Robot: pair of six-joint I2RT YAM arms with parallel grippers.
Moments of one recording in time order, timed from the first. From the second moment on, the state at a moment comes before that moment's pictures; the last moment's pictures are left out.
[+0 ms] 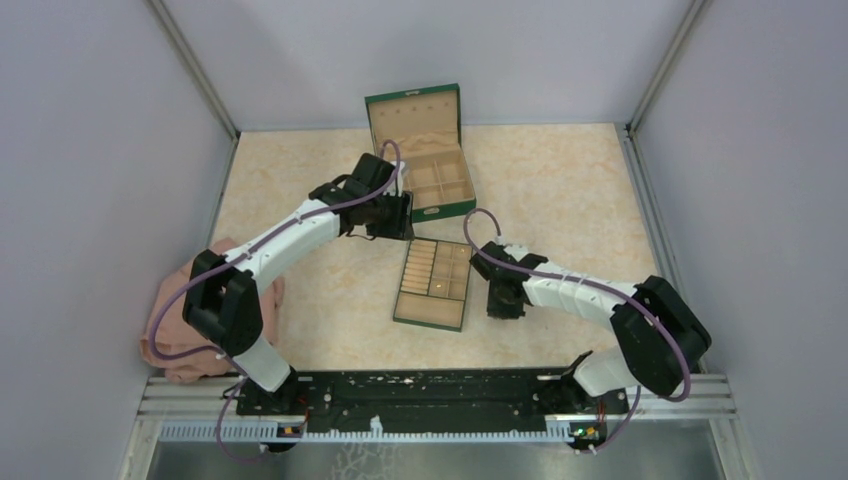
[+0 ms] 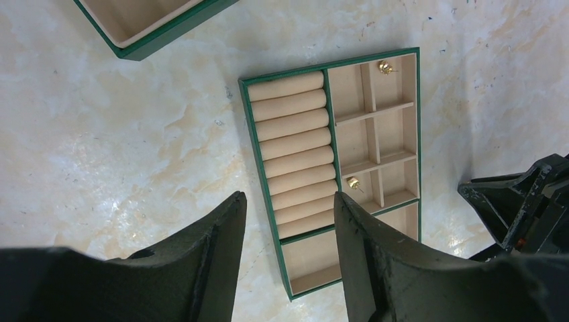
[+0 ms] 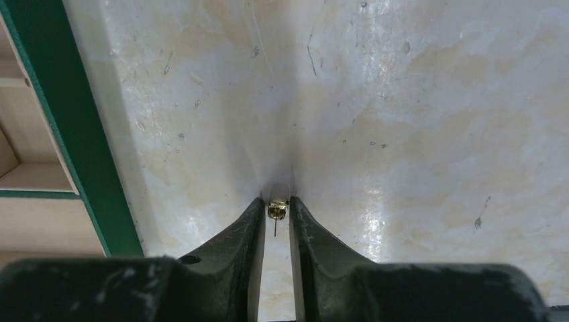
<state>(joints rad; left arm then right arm) -0.59 1.65 1.32 -0.59 0.09 -0.36 0.74 1.38 0.70 -0.64 0.23 0.84</state>
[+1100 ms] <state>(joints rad) -0.58 1.61 1.31 -0.56 0.15 -0.37 0.47 1.27 0.73 -0.58 -0.05 0.68</state>
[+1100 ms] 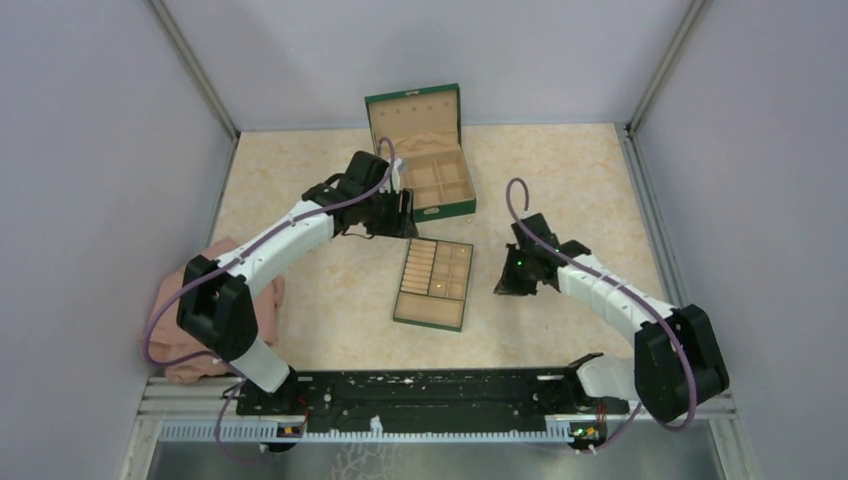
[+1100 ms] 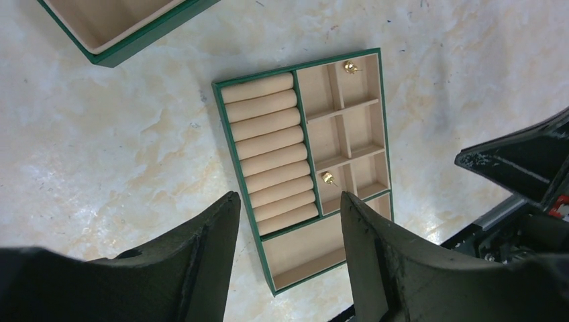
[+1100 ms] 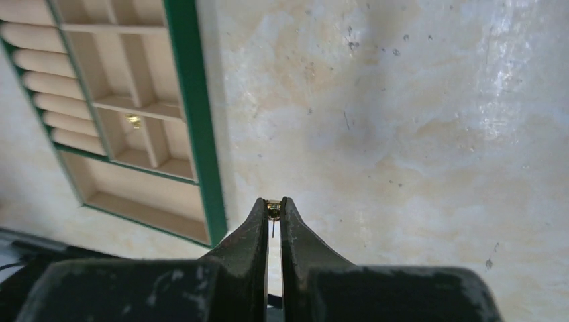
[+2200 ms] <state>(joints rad) -0.42 1.53 1.40 -0.65 0.42 -0.25 0.08 1.33 0.44 1.28 -1.10 1.74</state>
